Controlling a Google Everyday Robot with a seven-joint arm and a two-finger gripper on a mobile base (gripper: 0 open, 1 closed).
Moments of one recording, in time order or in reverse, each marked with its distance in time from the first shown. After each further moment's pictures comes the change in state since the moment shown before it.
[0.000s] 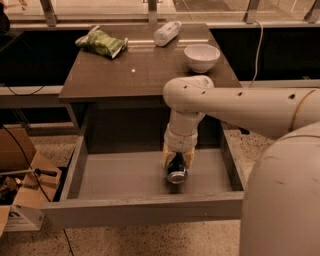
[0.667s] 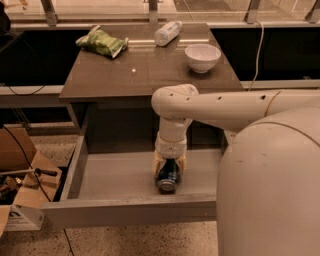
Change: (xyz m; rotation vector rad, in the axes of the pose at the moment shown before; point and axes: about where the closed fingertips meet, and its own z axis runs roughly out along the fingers) arm 0.001 0.014 0.034 0.017 0.077 -0.041
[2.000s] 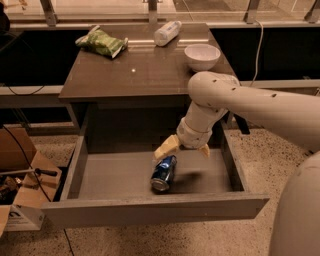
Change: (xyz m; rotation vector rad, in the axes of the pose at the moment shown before) arm 0.004 -0.036 -0.054 -0.176 -0.123 -0.176
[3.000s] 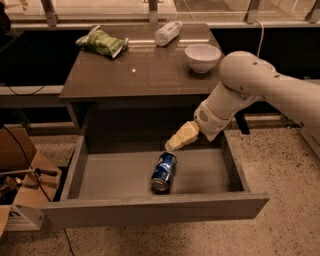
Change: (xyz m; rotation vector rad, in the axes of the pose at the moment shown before) arm 0.000 -0.006 -0.071 -0.118 -0.158 -0.323
